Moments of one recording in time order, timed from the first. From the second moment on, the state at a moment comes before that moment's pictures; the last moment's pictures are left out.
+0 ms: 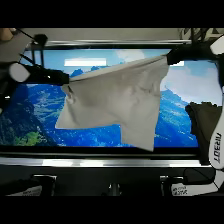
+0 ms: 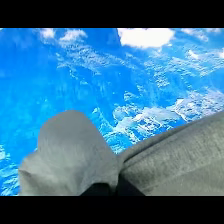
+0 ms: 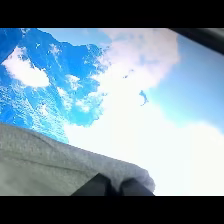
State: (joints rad) left arm -0.21 -1.38 1.48 1.44 -0.99 -1.57; right arm -0.07 -1.60 1.86 -1.18 1.02 0.96
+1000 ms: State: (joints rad) left arm 0.19 -1.52 1.28 1.26 -1.36 -1.57; right arm -0.27 -1.78 1.78 -1.13 1.44 0.98
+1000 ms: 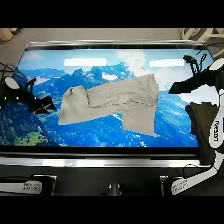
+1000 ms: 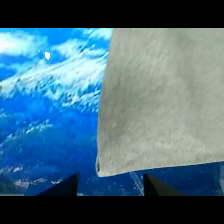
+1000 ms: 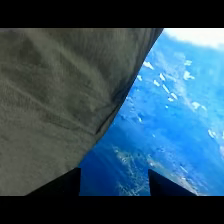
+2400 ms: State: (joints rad) left arm 0.13 -1.51 1.06 1.11 -1.11 -1.49; right arm -0.21 -1.93 1.58 -1.00 1.42 0.90
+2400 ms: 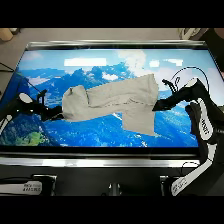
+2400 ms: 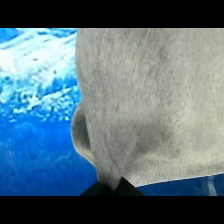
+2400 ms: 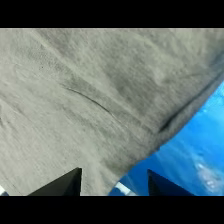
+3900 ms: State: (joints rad) left arm 0.13 -0.68 1.74 1.16 -0.90 -1.49; right arm -0.22 -0.75 1.82 -1.14 0.87 0.75
